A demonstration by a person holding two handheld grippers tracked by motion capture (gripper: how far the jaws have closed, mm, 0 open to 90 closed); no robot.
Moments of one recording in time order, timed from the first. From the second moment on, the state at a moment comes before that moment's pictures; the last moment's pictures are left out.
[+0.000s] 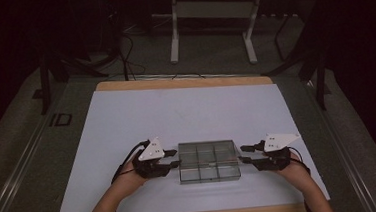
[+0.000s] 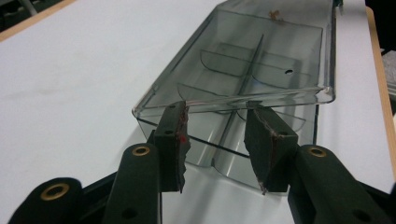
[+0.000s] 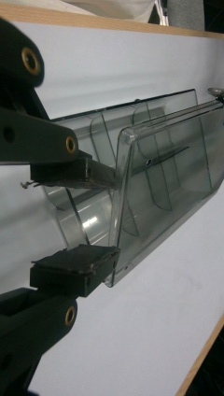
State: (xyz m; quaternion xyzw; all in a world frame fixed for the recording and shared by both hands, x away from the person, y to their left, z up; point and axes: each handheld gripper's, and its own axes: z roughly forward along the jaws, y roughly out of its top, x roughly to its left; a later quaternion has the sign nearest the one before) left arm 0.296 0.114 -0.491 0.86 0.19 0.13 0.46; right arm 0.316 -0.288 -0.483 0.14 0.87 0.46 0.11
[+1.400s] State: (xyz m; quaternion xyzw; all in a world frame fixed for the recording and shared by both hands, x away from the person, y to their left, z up) left arm 0.324 0.099 -0.490 0.81 0.27 0.20 0.49; right arm 0.342 -0.271 -0.477 0.21 0.81 0.51 0.19
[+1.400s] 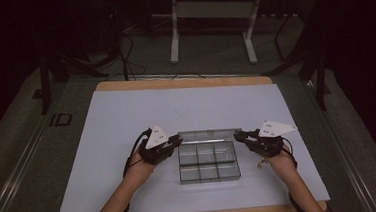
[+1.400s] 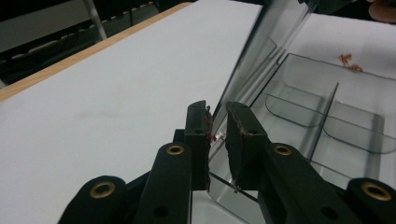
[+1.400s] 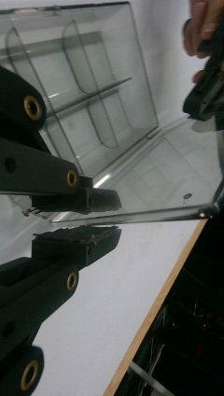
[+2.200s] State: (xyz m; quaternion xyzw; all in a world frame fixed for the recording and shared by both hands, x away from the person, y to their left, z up) left arm 0.341 0.096 -0.495 0.78 0.31 0.19 0.51; right arm 0.358 -0.255 -0.481 0.26 0.80 0.49 0.21
